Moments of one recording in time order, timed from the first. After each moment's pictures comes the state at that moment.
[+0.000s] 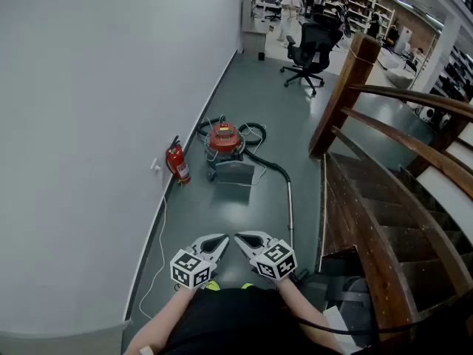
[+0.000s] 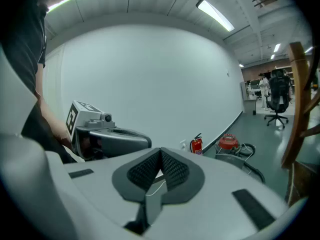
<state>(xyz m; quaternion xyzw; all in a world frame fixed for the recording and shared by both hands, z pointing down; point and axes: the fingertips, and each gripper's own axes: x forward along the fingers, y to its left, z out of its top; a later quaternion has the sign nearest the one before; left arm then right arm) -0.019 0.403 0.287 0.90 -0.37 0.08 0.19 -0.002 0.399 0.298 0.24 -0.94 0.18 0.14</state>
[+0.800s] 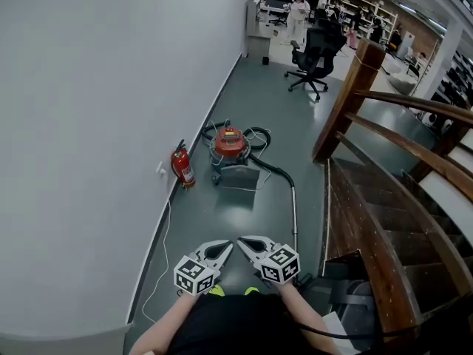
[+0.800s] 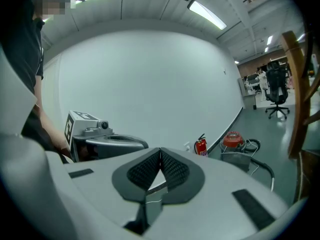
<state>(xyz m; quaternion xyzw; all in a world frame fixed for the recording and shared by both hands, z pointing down) -0.027 0.413 0.283 0.91 -0.36 0.08 0.18 -0.015 0.399 0.293 0.24 -0.94 0.22 0.10</state>
